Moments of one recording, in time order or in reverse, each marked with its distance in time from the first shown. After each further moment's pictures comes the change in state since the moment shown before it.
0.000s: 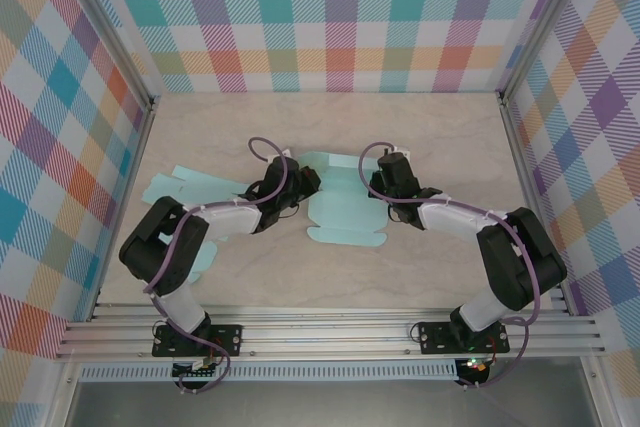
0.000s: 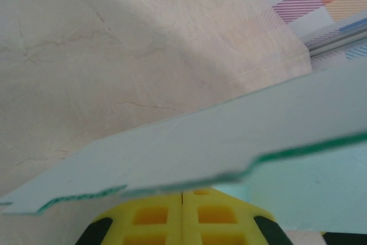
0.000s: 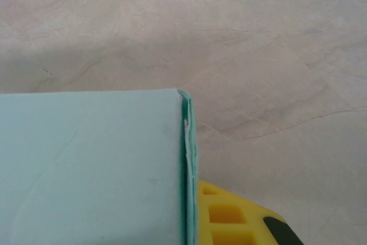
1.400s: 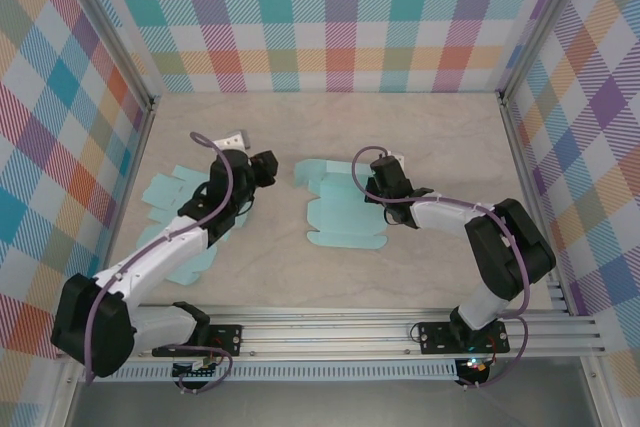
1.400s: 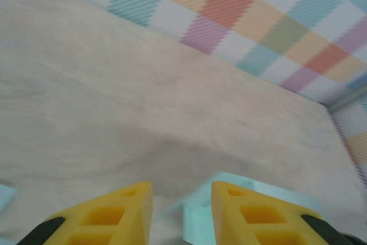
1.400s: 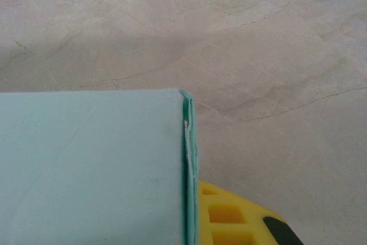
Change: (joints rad) left arm 0.140 -0.506 -0.054 -0.332 -0.203 0.315; right arm 0.020 0.074 0.015 -0.014 0.019 0.010
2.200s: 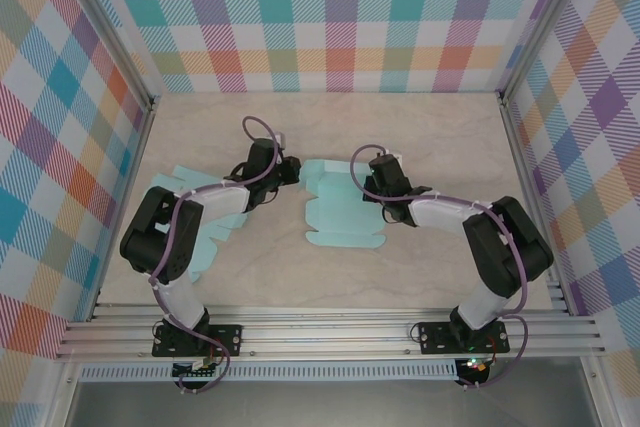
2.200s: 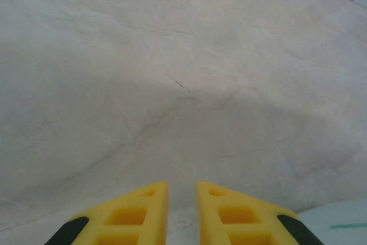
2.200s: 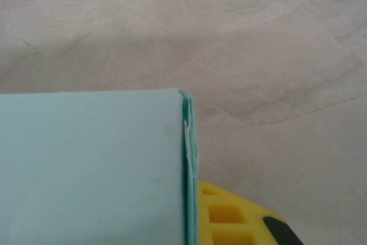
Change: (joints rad) left arm 0.028 0.554 0.154 0.189 0.277 0.072; right arm 0.000 0.023 0.024 0.003 -0.019 0.000
